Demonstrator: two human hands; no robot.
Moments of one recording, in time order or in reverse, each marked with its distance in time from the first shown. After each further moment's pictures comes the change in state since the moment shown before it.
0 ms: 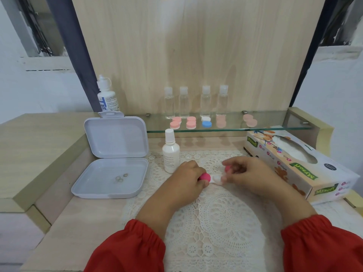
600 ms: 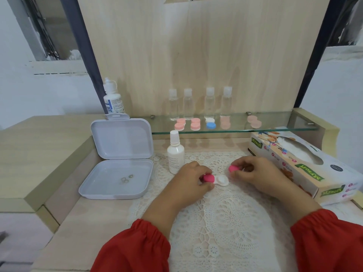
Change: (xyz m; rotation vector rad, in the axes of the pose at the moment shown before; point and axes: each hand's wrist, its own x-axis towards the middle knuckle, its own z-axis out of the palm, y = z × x) left_hand -0.003 -0.002 -0.001 -0.196 0.063 -0.030; right_hand 0.015 0.019 -0.004 -0.147 0.071 -0.106
